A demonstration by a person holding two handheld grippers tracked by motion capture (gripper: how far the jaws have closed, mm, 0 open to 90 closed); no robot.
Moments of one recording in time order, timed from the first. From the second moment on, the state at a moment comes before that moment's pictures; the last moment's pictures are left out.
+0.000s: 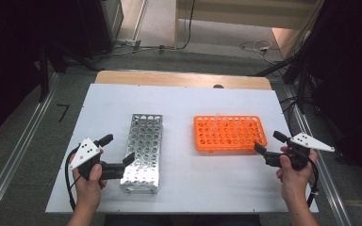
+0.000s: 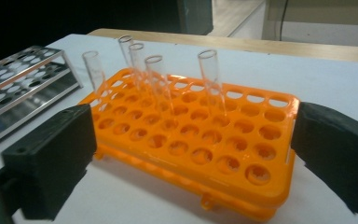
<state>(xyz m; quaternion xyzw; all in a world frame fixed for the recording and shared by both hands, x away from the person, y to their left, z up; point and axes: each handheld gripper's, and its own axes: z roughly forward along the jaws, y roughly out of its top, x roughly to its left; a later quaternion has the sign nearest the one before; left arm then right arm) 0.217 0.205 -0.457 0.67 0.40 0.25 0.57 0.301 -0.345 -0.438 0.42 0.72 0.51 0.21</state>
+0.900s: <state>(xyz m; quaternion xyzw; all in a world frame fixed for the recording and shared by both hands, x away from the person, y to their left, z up) 0.219 0.205 -0.459 0.67 0.40 0.24 0.57 0.370 -0.305 -0.469 0.45 0.76 0.43 0.20</state>
